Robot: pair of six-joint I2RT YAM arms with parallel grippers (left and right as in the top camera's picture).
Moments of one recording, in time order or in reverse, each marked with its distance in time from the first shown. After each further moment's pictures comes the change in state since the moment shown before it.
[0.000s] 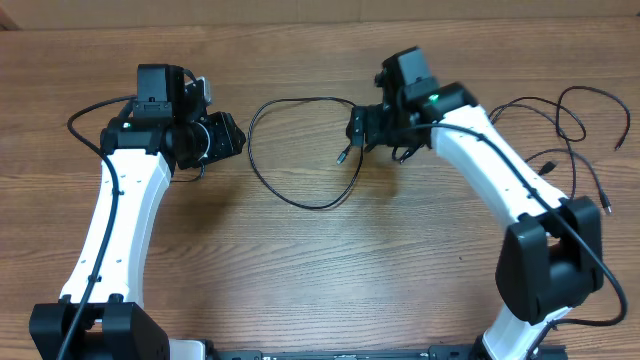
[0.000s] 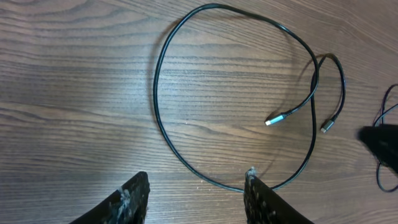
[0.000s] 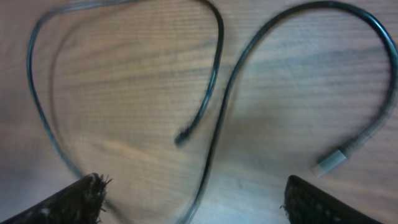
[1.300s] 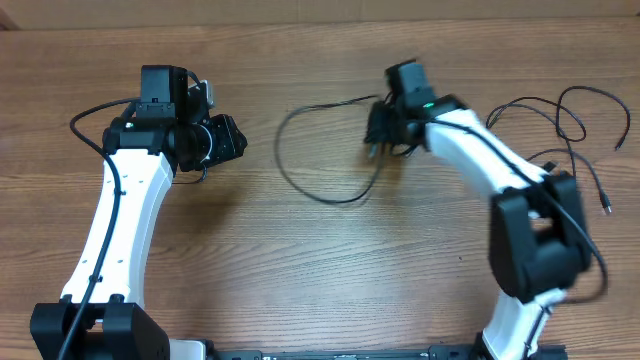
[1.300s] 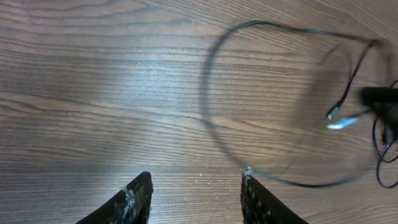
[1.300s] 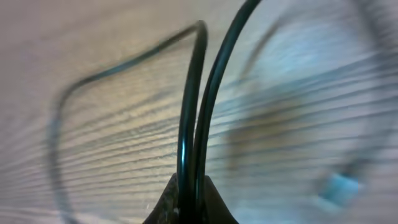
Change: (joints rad) left arm -0.010 0.000 0.000 -0.023 -0.003 -0.011; right arm -0.078 0.058 -0.055 0.187 0.047 0.146
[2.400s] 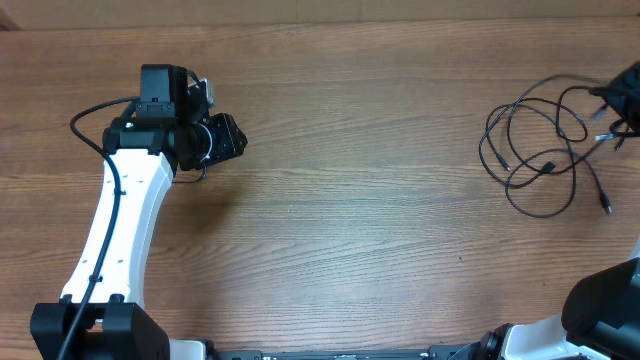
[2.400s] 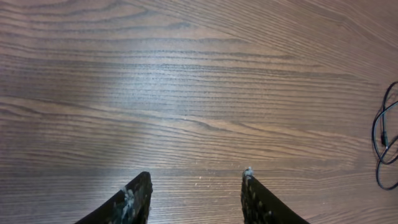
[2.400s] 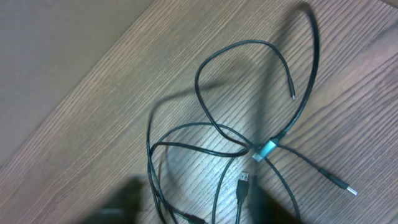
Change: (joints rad) left arm 0.000 0.000 0.000 0.014 0.000 0.000; right arm -0.769 -0.250 0.214 -0.299 0.089 -0.137
